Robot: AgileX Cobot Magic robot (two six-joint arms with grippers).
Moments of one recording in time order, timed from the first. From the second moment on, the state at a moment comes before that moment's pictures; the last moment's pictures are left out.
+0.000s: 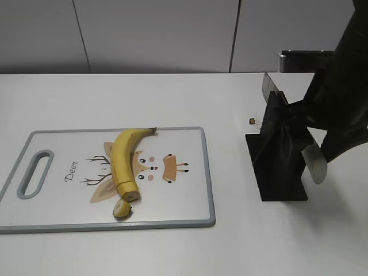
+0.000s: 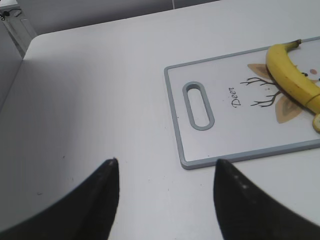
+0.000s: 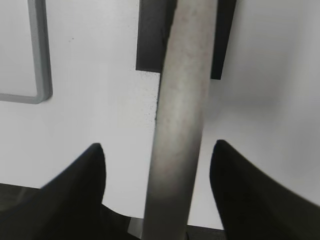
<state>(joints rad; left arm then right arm) -0.07 0.00 -0.48 -0.04 1.09 0.16 0.37 1.63 -1.14 0.15 1.07 0.26</state>
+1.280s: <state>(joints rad) -0.07 0.00 -0.48 -0.04 1.09 0.16 0.37 1.56 -1.14 0.16 1.14 0.33</state>
